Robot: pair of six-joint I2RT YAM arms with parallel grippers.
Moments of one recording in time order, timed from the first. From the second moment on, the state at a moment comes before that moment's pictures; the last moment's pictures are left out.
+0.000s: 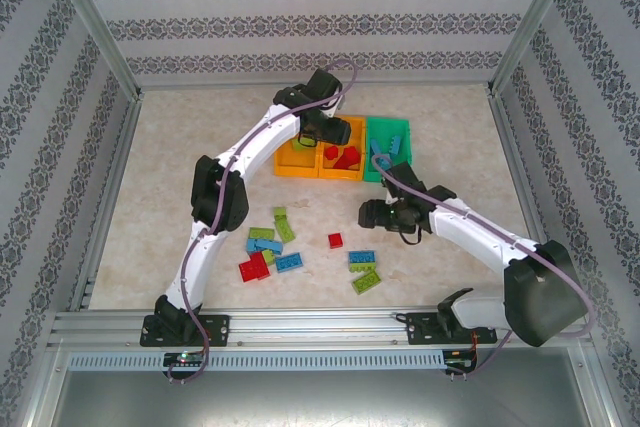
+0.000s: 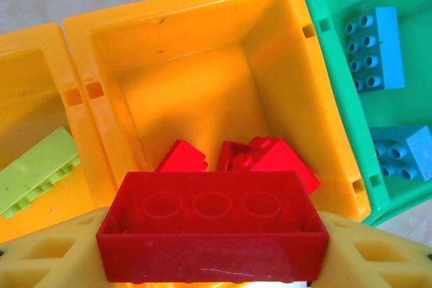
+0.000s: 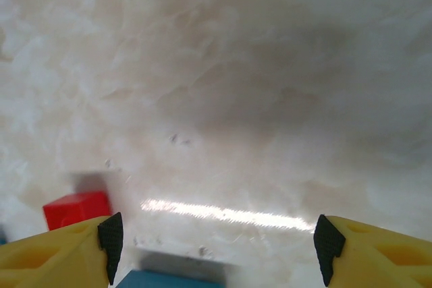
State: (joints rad) left arm -0.53 2.38 2.34 -0.98 0.11 -0.27; right arm 0.50 1.30 0.76 -0.61 -0.12 0.58
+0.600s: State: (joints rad) left arm -0.53 2.38 2.27 -0.90 0.18 -0.36; right arm 0.76 1.37 0.75 -0.69 -0.10 0.74
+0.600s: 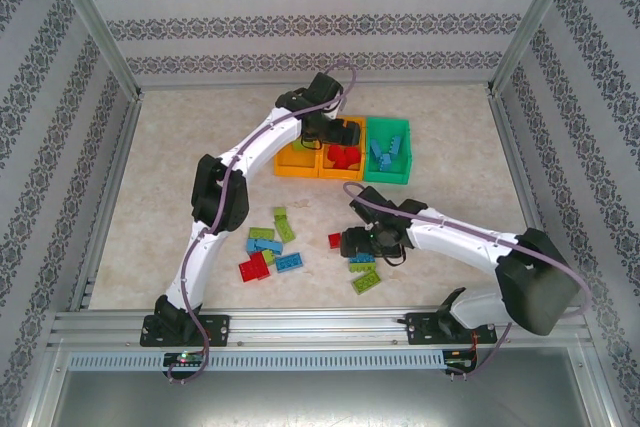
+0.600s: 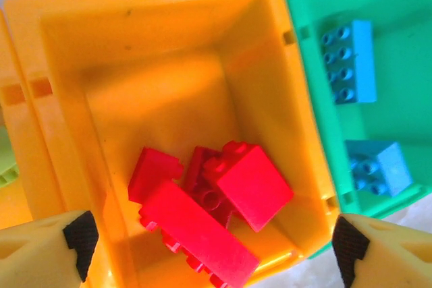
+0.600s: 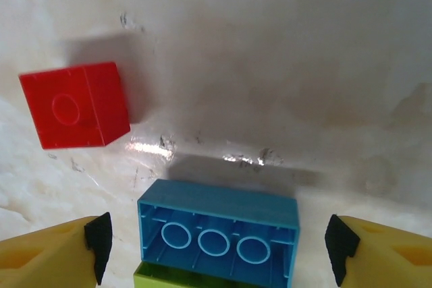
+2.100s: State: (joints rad) left arm -0.56 1.93 1.54 -0.72 0.16 -0.40; right arm 0.22 1.78 1.44 -0.73 -0.03 0.43
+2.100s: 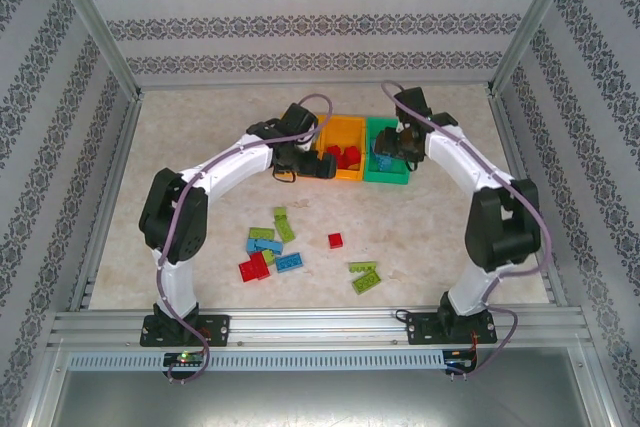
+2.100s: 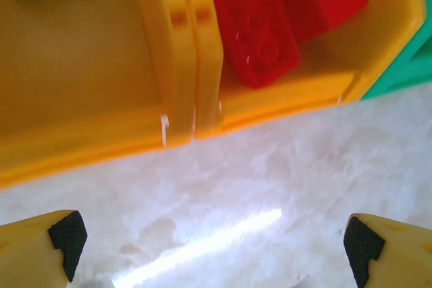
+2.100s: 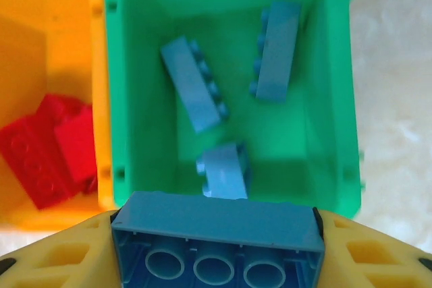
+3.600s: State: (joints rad) left arm -0.82 2.07 1.52 -0.92 0.33 -0.86; right arm 0.13 1.90 1.54 -0.62 -0.14 0.39
